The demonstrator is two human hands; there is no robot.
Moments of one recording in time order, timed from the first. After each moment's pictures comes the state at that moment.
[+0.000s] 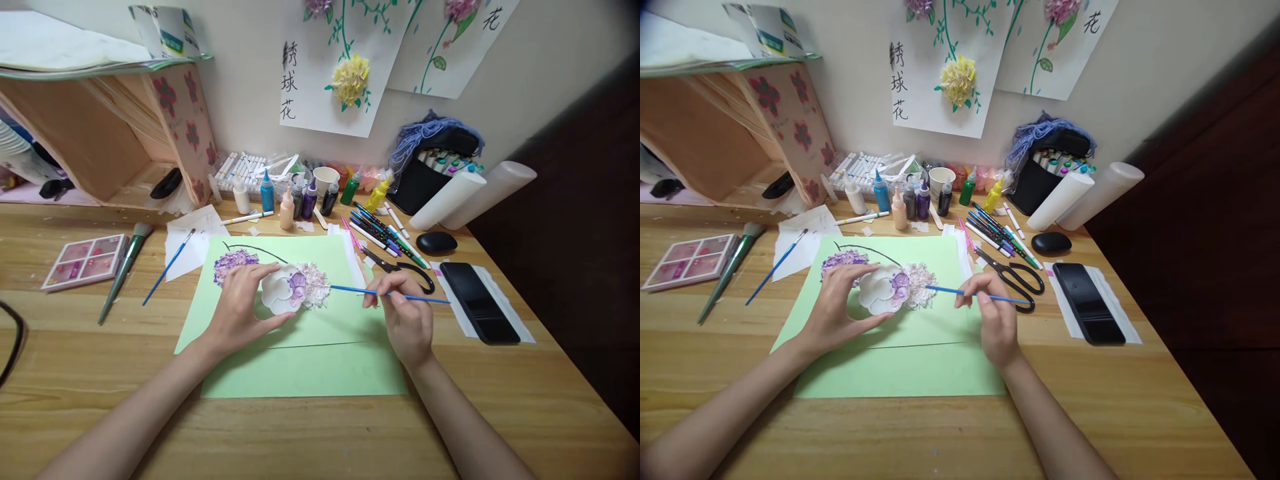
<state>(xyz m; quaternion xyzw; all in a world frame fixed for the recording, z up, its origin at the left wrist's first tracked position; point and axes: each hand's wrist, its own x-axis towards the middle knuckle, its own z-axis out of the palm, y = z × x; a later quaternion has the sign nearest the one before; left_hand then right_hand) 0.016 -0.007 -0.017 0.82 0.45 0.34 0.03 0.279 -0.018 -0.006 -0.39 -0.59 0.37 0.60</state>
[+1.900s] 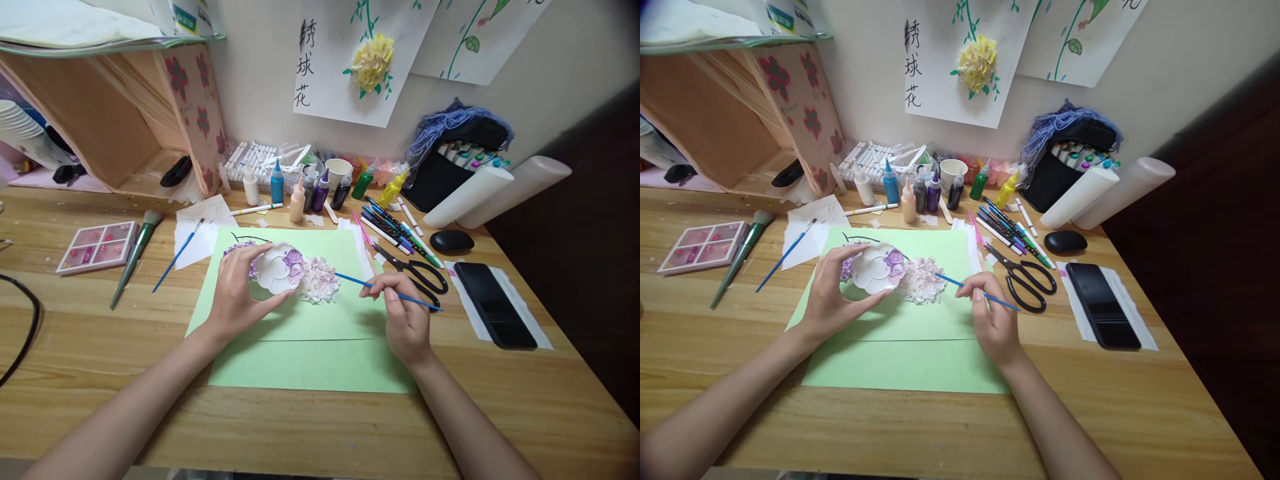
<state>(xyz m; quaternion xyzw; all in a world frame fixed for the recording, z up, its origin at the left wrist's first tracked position) 0.011 -0.002 -0.016 0.77 0.49 0.41 0.00 0.277 -0.019 -0.021 -0.45 -0.70 0.26 0.50</state>
